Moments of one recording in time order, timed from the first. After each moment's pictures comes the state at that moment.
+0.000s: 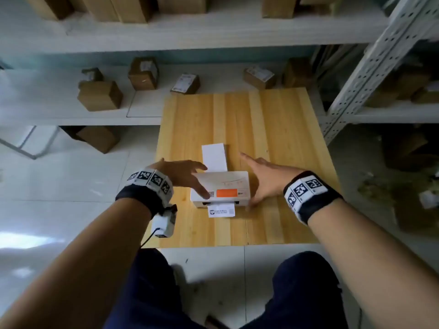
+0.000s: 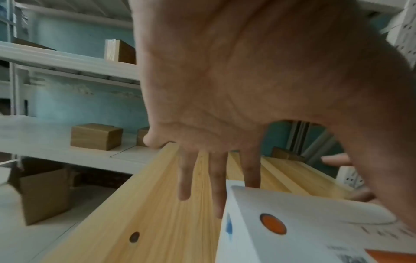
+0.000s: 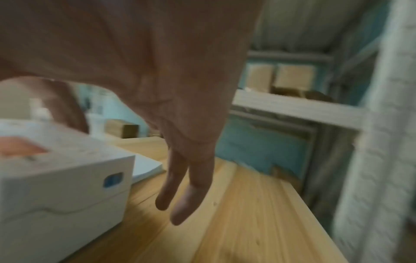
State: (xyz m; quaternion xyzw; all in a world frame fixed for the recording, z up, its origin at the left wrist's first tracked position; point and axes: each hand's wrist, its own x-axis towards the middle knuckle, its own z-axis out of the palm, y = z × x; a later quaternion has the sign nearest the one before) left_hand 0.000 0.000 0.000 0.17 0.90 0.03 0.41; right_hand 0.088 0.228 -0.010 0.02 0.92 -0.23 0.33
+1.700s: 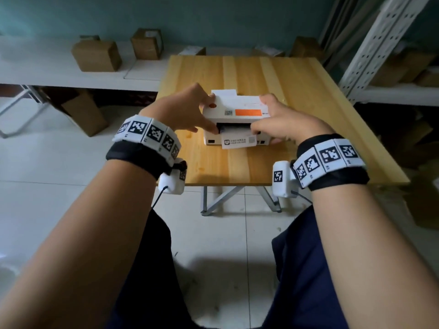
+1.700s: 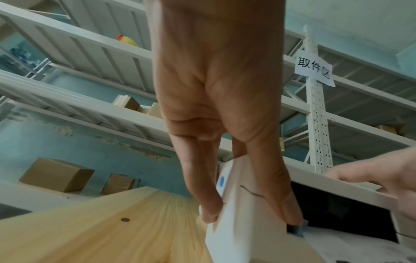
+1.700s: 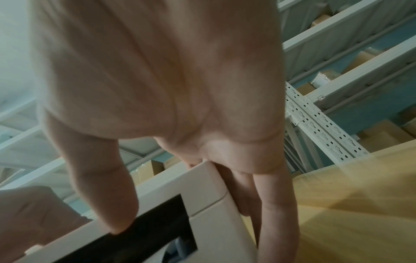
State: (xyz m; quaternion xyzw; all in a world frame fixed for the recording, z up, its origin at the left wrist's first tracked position) left_hand 0.069 -0.047 -0.095 0.18 0.93 0.30 0.15; right_hand 0.152 0.148 -0.096 0.14 0.93 -0.34 0.09
